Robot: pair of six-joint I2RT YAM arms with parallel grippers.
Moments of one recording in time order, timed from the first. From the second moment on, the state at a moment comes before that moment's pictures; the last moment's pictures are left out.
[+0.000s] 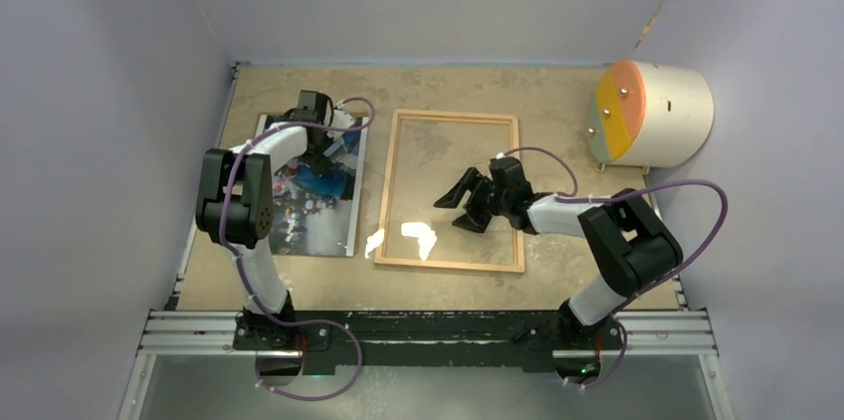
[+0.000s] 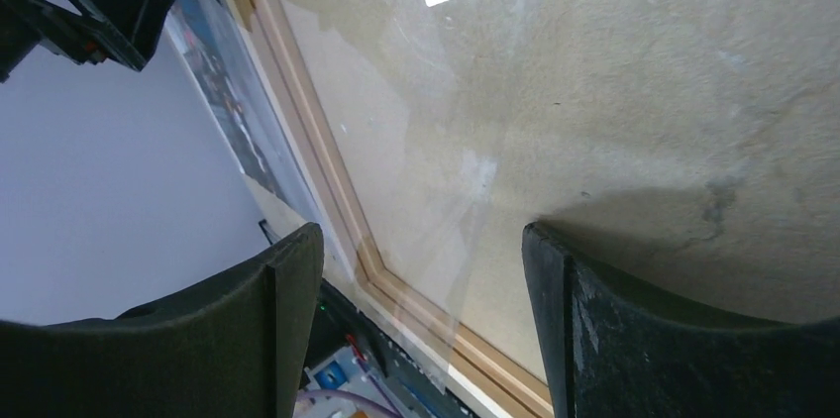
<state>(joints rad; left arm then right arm) -0.13 1.89 1.26 -0.42 -0.25 0.66 0.49 1.60 0.63 0.19 -0.42 1.14</state>
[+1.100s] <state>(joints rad) -0.16 1.89 1.25 -0.41 -0.27 0.69 0.66 1.92 0.45 1.30 -0.15 1.49</state>
